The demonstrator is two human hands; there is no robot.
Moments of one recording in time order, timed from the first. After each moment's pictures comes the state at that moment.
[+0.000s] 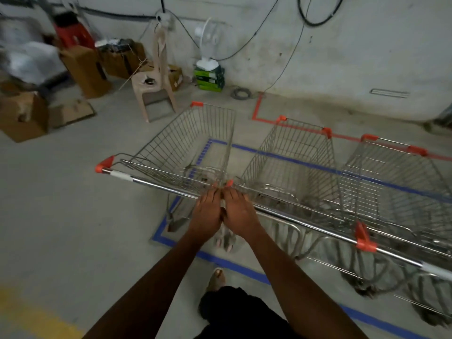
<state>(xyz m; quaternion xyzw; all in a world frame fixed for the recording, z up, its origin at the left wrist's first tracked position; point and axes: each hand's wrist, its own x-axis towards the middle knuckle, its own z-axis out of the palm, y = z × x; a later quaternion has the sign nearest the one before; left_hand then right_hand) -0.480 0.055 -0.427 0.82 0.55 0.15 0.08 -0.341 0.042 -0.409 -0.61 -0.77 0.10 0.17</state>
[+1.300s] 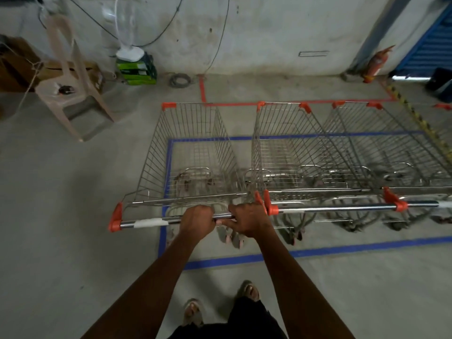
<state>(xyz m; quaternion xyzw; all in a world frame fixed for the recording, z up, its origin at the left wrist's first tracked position) -0.646 0.242 -0.438 0.91 0.41 -0.06 0.07 -0.470 0.150 -0.437 -0.72 -0.69 0.04 0.04</state>
